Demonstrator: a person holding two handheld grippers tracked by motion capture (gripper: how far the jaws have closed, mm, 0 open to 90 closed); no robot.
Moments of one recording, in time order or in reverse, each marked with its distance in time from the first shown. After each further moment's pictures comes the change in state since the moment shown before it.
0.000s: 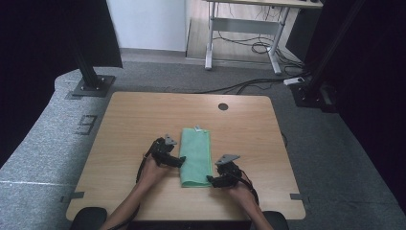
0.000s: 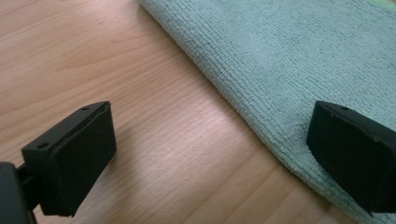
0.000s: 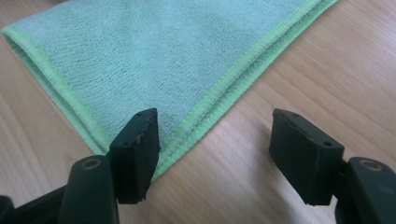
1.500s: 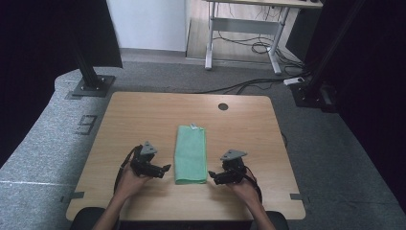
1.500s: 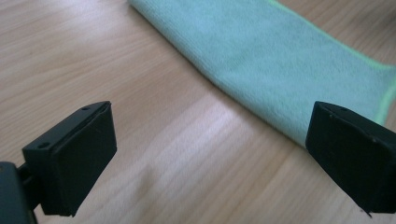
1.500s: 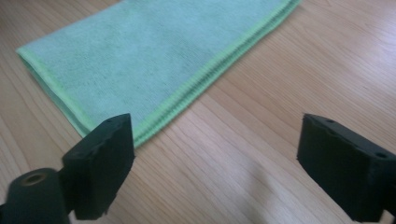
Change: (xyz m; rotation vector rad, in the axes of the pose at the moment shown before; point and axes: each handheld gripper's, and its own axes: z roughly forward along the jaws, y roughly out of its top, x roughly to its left) left arm 0.003 -0.041 -0.082 -0.078 -0.063 0.016; right arm -0.012 0.005 -0.022 -0.099 -0.043 0.007
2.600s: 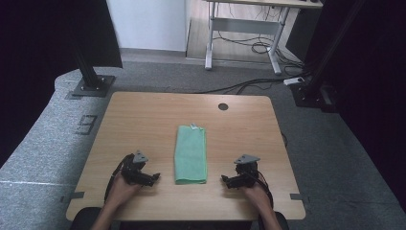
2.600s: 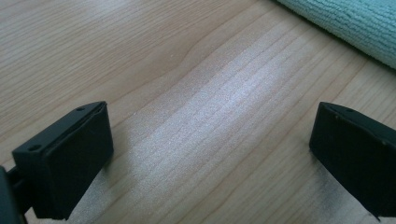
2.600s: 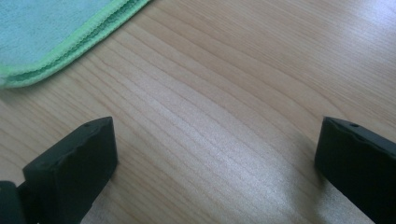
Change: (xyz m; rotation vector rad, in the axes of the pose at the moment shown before) left arm 0.018 -0.042 0.005 0.093 0.049 -0.026; right arm -0.032 -0.047 0.000 0.037 -0.069 0.089
